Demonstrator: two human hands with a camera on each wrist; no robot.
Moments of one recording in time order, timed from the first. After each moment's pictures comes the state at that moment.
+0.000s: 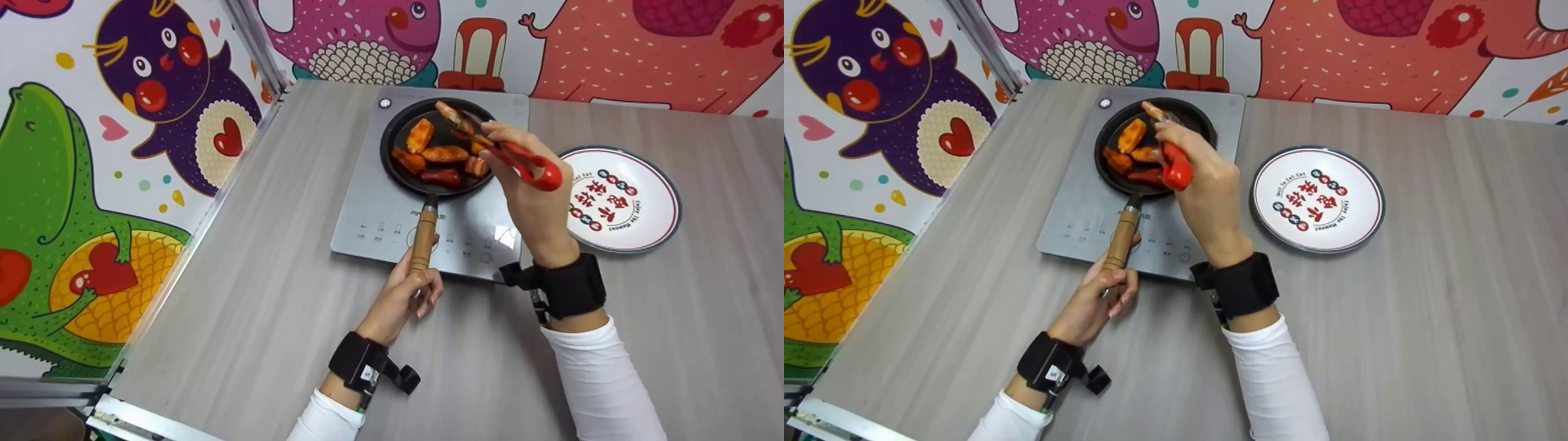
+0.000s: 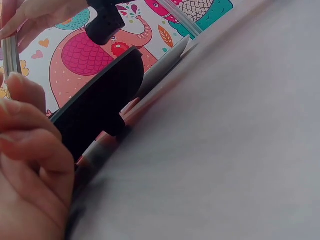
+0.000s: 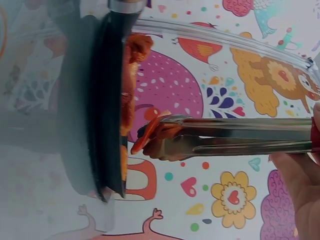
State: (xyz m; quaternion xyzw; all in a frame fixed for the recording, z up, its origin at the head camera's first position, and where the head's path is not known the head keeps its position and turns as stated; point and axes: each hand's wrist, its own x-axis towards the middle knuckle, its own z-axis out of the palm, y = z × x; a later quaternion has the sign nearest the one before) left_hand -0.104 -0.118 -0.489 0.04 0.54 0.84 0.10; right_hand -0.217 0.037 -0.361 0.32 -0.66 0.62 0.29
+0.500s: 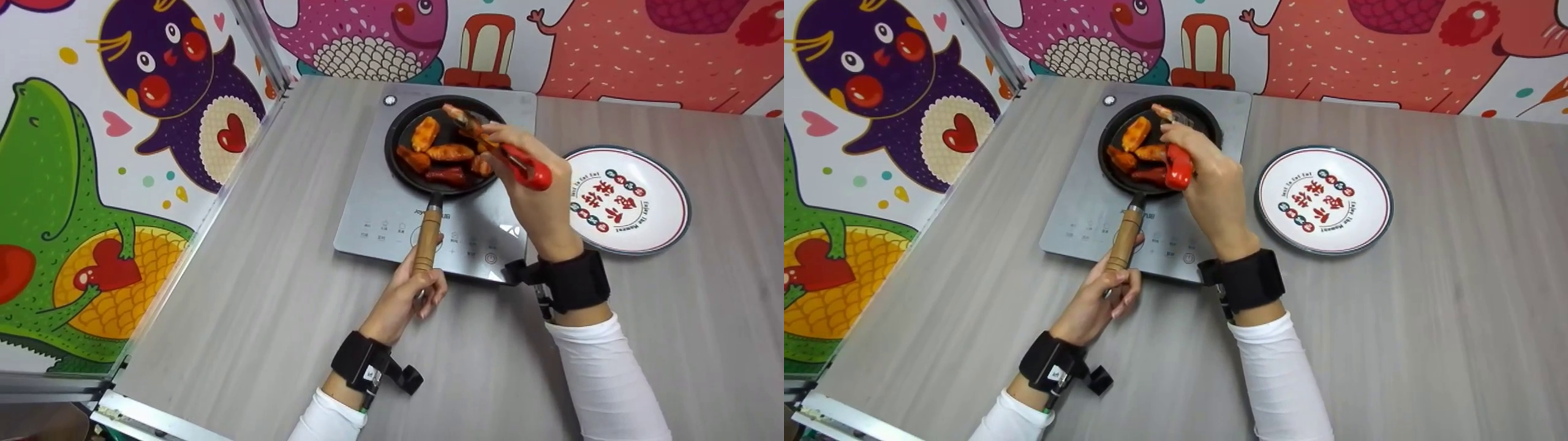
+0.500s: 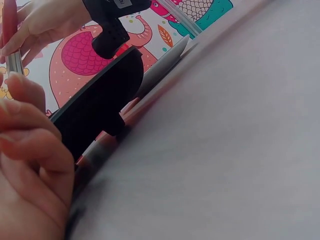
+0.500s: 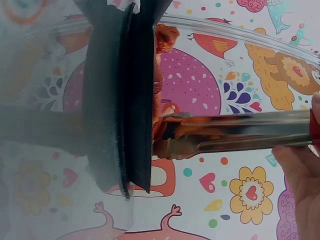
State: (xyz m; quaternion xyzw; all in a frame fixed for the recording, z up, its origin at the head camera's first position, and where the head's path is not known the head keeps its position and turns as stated) left_hand -0.104 -0.117 -0.489 0.04 0.54 0.84 0.09; right_hand -0.233 0.037 -0.374 0.36 -0.68 0.56 0.30
